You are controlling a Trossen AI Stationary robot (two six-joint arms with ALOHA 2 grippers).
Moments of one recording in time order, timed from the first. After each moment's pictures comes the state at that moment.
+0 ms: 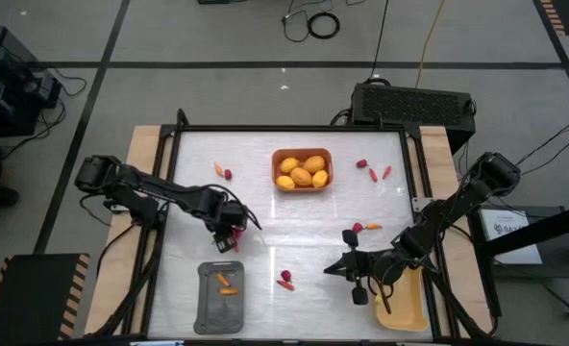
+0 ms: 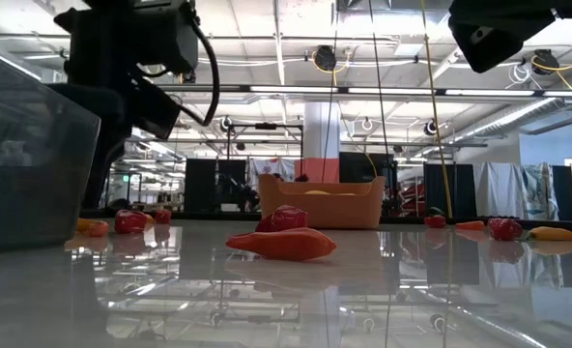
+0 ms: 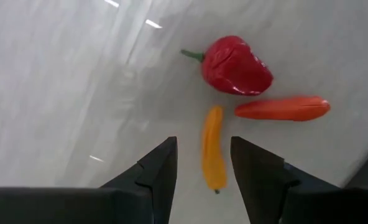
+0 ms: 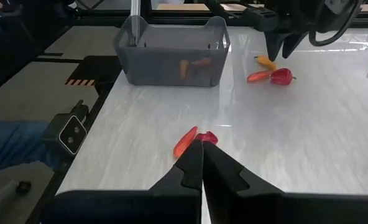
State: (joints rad) left arm -0.12 1.50 0.84 -0.83 0.06 -0.60; right arm 0.68 1.38 0.71 0.18 0.49 0.35
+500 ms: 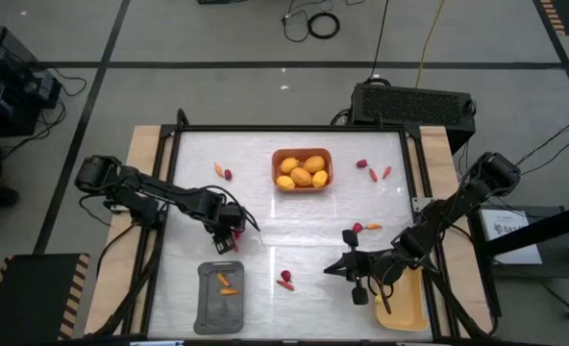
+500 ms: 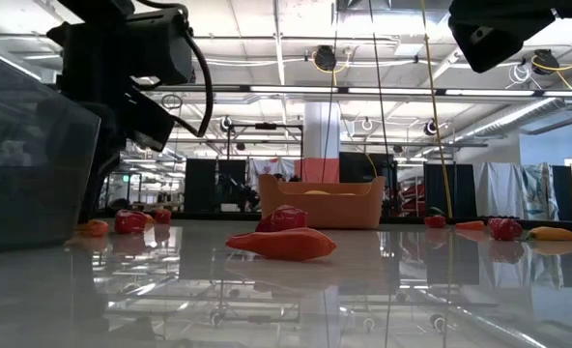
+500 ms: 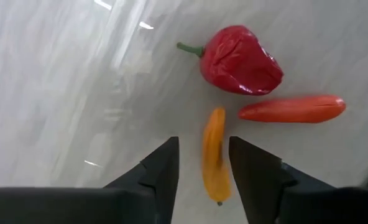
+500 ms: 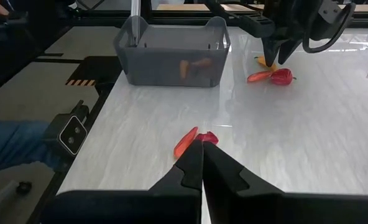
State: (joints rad) left arm -0.13 1.50 0.78 -0.74 0.08 -0.59; right arm 0.68 1.38 0.71 0.18 0.49 0.35
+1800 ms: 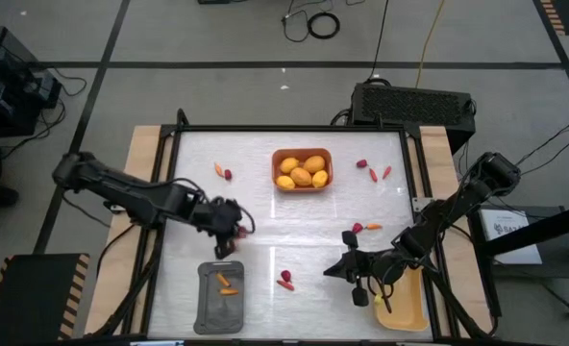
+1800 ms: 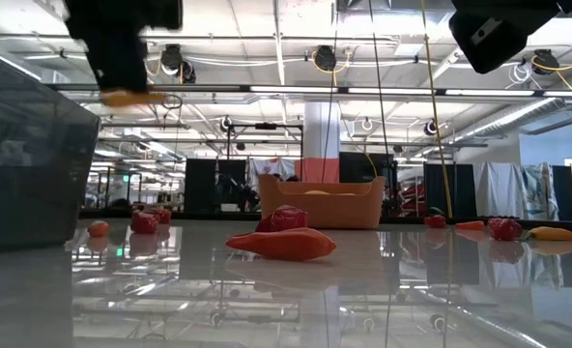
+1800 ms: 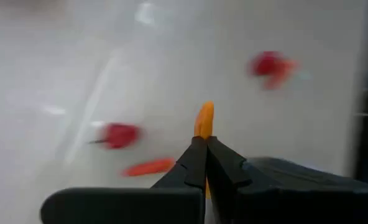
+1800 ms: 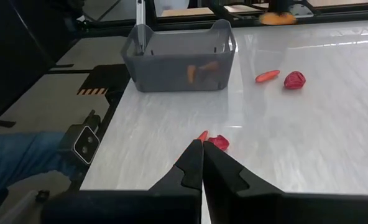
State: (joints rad) left arm -0.29 1.25 0.94 -0.66 -0.01 -0.65; right arm 0.68 1.38 0.71 0.21 0.47 0.41
